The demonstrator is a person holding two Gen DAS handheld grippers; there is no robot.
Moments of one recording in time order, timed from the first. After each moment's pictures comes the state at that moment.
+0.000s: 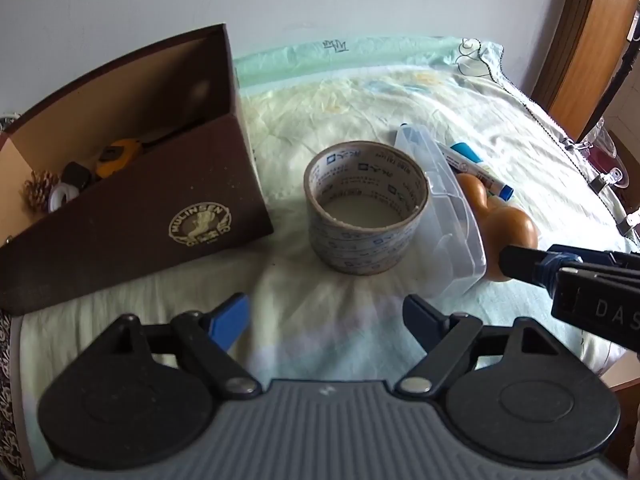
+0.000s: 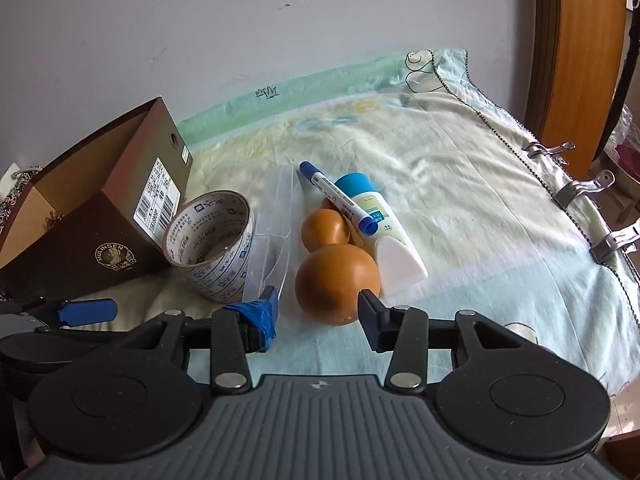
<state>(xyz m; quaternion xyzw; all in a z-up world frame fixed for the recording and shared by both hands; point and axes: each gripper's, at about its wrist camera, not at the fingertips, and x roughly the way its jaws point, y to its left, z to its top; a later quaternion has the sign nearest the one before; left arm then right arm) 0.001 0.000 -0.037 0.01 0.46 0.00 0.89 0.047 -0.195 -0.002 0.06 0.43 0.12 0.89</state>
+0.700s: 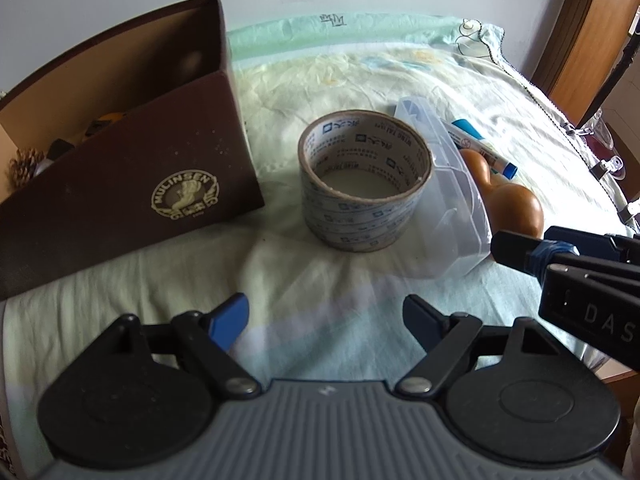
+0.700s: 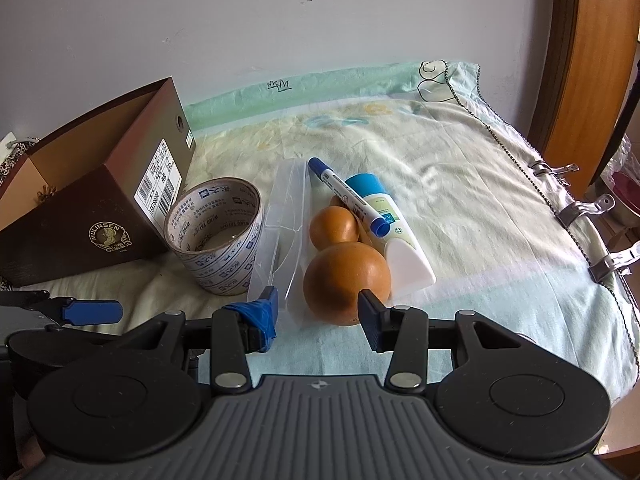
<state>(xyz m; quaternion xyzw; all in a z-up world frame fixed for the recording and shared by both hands) 0.011 0.004 -0.039 -0.01 0.49 -0.01 0.87 0.042 -0.174 -0.007 0.01 0.42 0.11 0.90</state>
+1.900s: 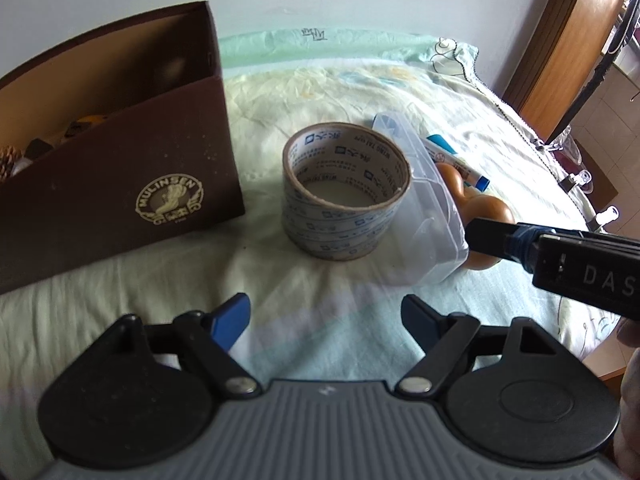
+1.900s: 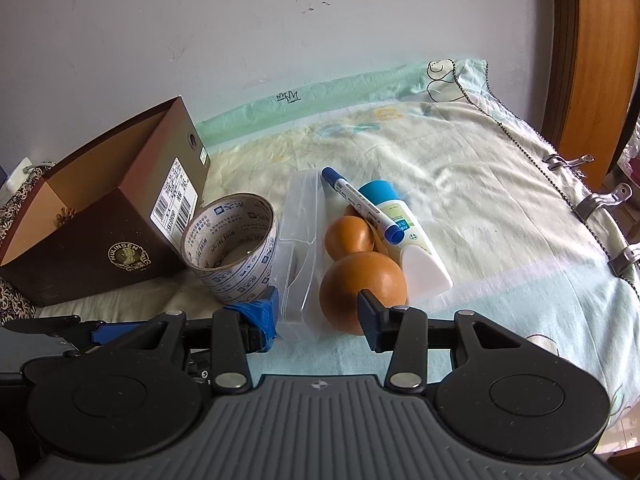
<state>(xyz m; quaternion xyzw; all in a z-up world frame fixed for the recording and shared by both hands) 0.002 0.017 -0.034 -0.05 0.46 -0.06 0.88 0.049 -0.182 -0.004 0.07 0.41 0.14 0.90</state>
